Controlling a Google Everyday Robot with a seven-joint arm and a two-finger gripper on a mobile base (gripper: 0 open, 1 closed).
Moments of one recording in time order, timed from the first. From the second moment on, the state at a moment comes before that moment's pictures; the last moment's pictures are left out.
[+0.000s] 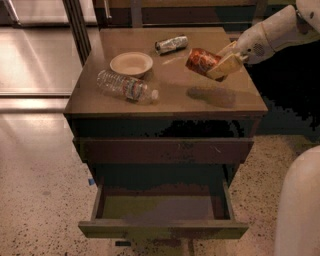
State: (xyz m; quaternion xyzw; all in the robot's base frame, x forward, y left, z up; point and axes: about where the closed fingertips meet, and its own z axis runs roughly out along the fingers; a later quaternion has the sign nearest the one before) arm 0.688 -0.176 0.900 -0.52 0.75 0.23 0.34
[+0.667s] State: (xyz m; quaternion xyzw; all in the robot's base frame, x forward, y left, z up) arm 0.588 -0.193 1.038 -0.46 0.71 0.17 0.51
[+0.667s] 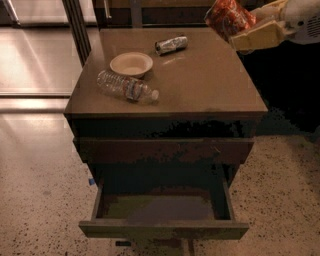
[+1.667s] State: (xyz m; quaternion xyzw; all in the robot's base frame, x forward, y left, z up) arm 0.564 -0.184 1.027 -0.43 0.71 0.19 0.52
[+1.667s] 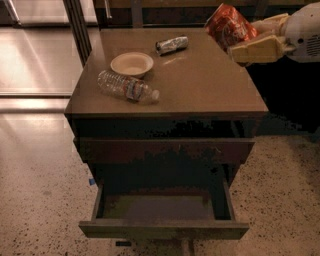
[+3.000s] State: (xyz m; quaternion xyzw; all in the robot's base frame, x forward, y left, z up) arm 0.516 -0.187 0.903 -0.27 0.76 0.22 0.55
